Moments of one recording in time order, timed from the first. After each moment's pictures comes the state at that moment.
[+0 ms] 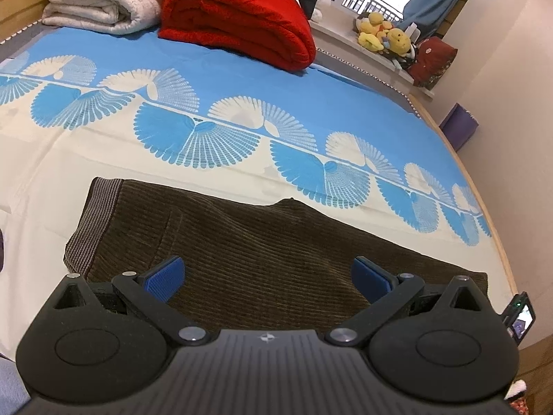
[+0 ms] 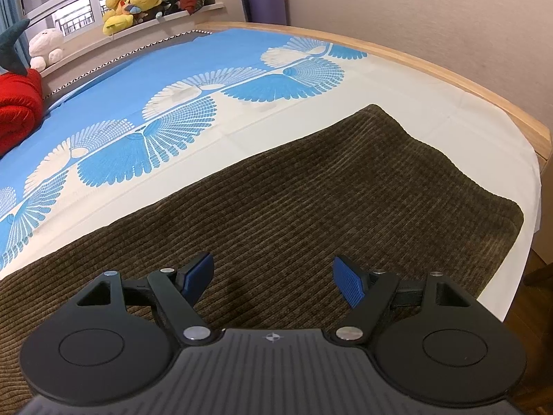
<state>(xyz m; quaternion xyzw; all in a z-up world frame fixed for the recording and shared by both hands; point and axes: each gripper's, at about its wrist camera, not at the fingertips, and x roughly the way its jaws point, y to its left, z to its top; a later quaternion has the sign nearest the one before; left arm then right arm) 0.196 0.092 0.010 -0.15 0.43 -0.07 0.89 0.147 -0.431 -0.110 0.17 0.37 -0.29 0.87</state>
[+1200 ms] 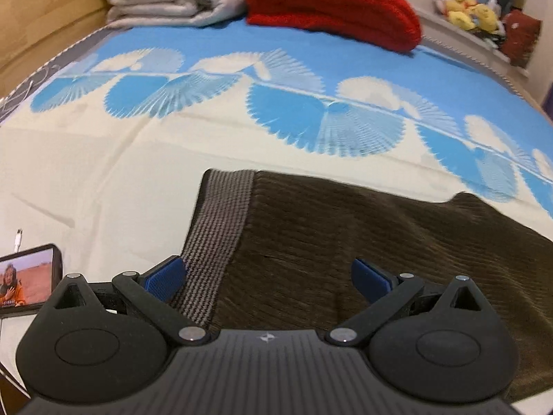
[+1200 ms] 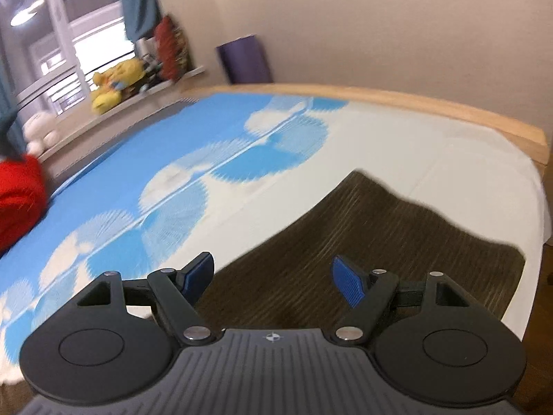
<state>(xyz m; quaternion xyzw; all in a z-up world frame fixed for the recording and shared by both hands) 0.261 0.167 -0.110 -0.06 0.45 0.09 0.89 0.149 -0.486 -0.078 0.23 0.25 -0.31 0.89</state>
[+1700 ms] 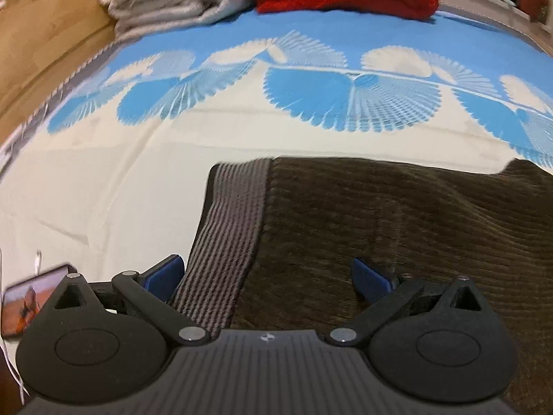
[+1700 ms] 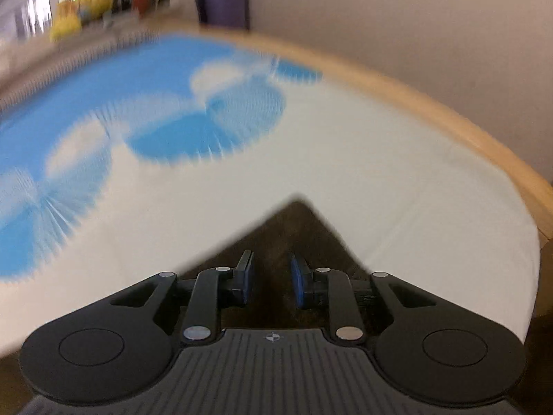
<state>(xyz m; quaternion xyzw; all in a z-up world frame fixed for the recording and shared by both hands) 0.286 0.159 -0.146 0.02 0.47 0.14 0.87 0.229 -0.605 -0.127 0.14 0.40 -0.34 0.84</state>
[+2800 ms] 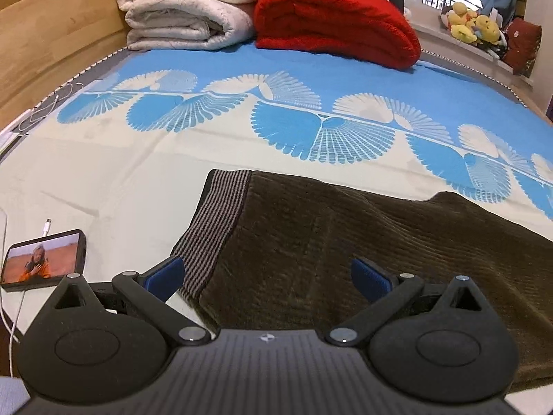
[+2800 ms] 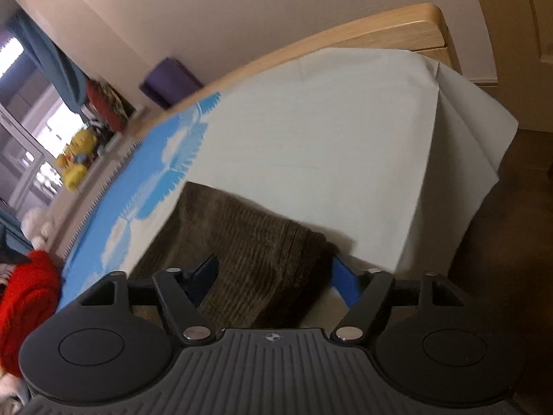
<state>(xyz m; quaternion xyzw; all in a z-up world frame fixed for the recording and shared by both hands) 0.209 0.122 -0.078 -0.04 0.41 0.11 0.90 0.000 -0.634 -0.164 0.43 0.19 -0.30 0.83</state>
